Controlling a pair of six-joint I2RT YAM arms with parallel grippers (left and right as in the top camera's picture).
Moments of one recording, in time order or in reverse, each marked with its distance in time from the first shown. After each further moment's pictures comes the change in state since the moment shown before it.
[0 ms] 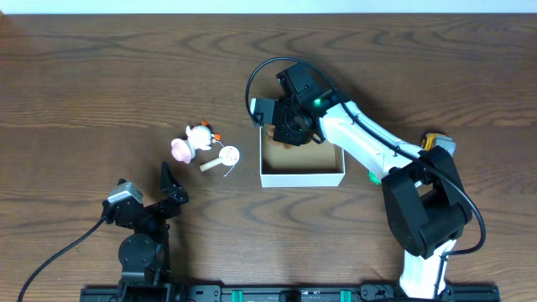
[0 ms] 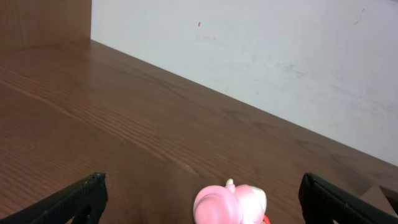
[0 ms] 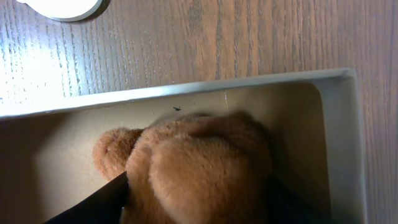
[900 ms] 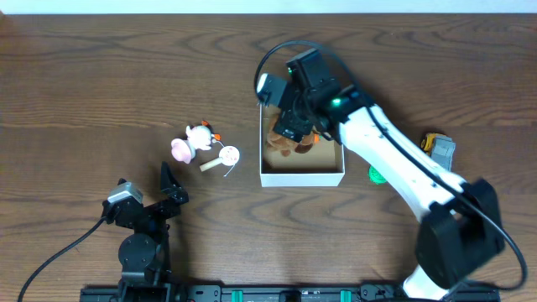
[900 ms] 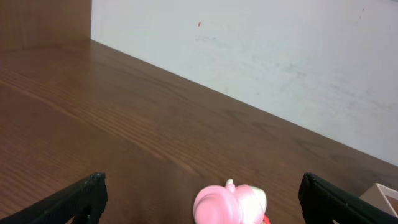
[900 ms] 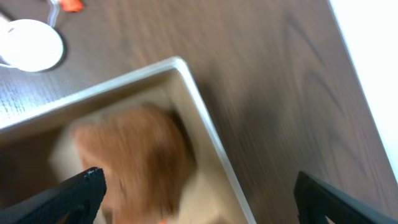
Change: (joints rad) left arm 0.000 0.000 0.000 0.000 0.000 0.000; right arm -0.007 -0.220 0.000 -0.056 0.146 0.252
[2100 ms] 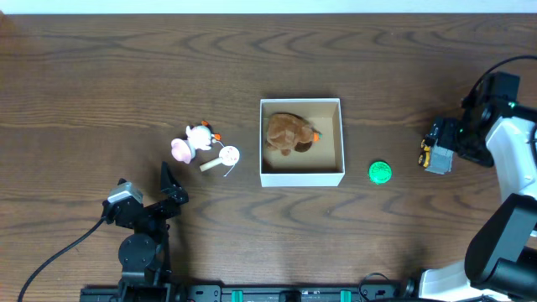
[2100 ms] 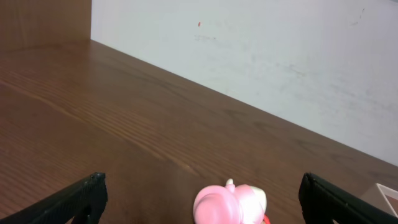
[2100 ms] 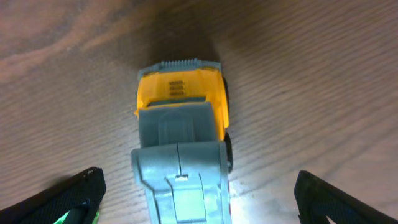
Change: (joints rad) left arm 0.000 0.000 0.000 0.000 0.000 0.000; right arm -0.855 -0.105 -0.283 -0.219 0.035 0.687
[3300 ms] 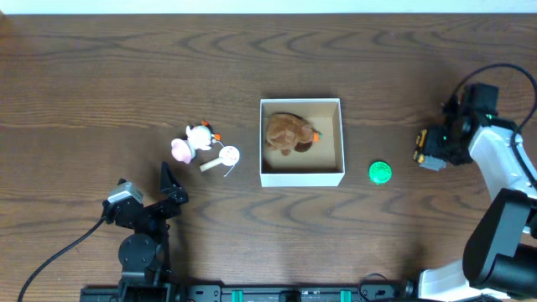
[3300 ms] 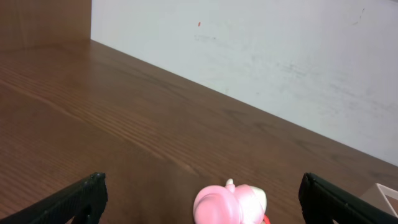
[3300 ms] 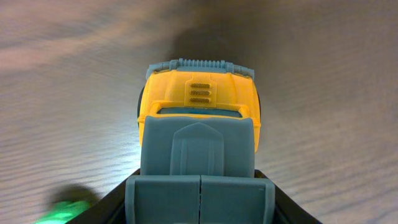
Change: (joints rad) left arm 0.000 0.000 0.000 0.000 0.000 0.000; right arm 0.080 0.006 -0.063 0.124 -0.034 -0.068
